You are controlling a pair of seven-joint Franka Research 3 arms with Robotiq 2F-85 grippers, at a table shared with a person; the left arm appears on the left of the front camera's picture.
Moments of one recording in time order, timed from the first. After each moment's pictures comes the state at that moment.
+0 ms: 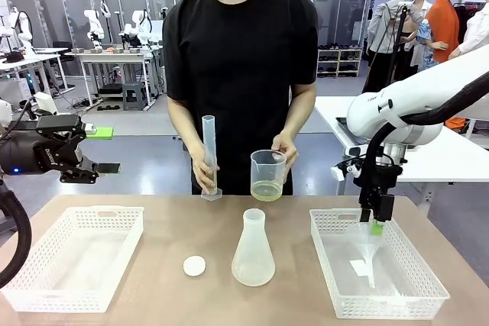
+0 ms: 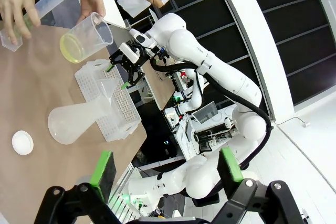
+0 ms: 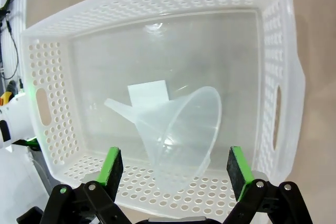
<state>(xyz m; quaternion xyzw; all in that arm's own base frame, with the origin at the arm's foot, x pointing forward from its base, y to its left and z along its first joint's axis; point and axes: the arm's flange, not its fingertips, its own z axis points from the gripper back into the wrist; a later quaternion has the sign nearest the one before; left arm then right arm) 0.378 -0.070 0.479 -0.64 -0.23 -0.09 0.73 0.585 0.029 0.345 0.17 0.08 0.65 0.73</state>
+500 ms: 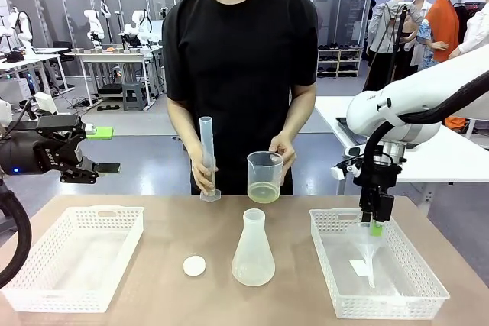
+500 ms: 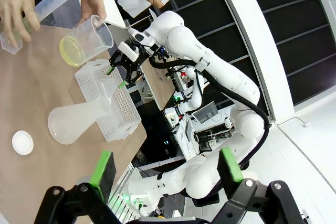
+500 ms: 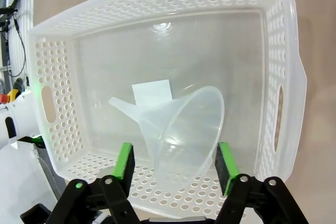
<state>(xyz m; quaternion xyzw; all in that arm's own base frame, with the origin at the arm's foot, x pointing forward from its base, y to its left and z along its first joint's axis) 0.378 -0.070 0.479 -0.64 -0.23 -0.09 0.73 0.592 0.029 0.344 0.19 0.09 0.65 0.73</state>
